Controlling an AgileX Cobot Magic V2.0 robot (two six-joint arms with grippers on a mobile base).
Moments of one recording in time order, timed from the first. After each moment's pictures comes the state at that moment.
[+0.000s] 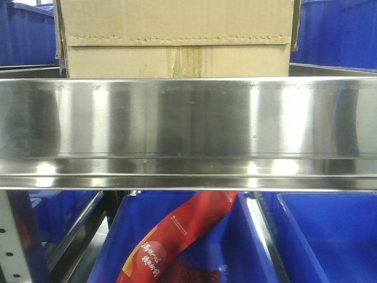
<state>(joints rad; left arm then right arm) -0.33 0.37 -0.53 0.14 0.34 -0.16 0.24 0.45 -0.55 0.12 0.36 -0.14</state>
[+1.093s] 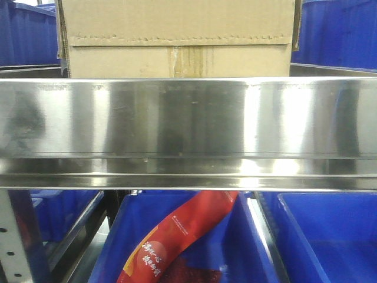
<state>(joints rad) -0.04 0.01 -0.04 0.01 0.06 -0.05 0.24 0.45 -0.55 0.12 0.35 -0.14</state>
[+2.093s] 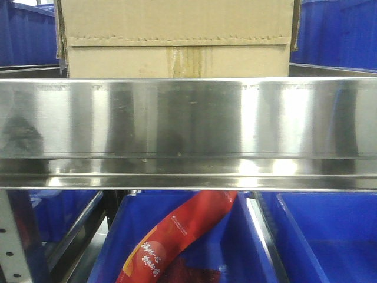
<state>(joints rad) -0.04 0.01 0.00 0.01 0.00 -0.05 0.22 0.42 -0.55 0.12 0.35 -0.14</state>
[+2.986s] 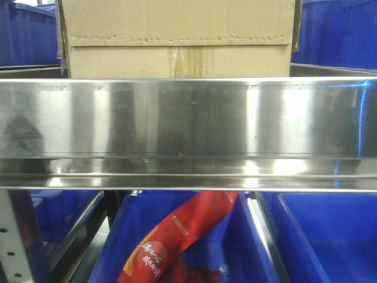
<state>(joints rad) -0.04 0.01 0.00 0.01 0.00 -0.05 0.02 0.00 0.00 0.16 0.08 -0.08</state>
